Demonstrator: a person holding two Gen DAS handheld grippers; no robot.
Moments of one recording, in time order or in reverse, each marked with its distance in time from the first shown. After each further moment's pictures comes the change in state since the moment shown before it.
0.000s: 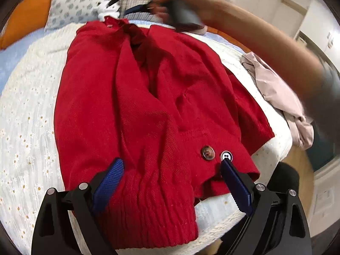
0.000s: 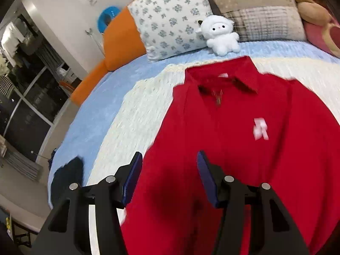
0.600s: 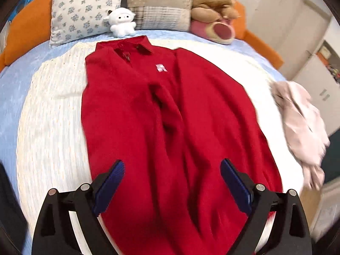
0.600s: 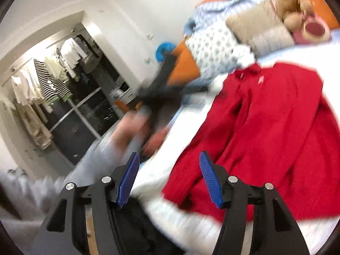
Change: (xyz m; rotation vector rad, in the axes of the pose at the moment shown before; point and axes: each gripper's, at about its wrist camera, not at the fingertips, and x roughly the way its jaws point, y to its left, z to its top) left arm 0.005 0.036 0.178 -0.054 0.082 0.108; right arm -0.255 0.064 -0.316 -0.058 -0.326 0.278
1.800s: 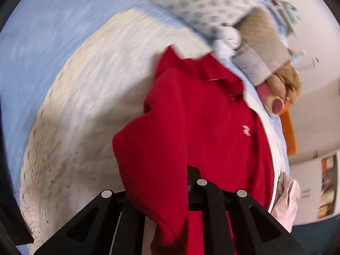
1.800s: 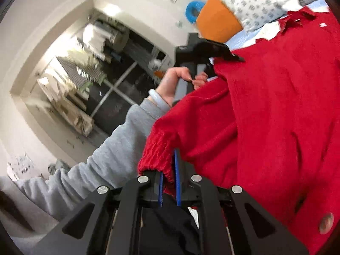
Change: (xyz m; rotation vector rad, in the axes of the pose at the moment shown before) left arm 0.018 0.230 0.043 -0.583 -0.058 -0.062; right arm 0.135 0.023 -0.023 0.145 0.243 0.407
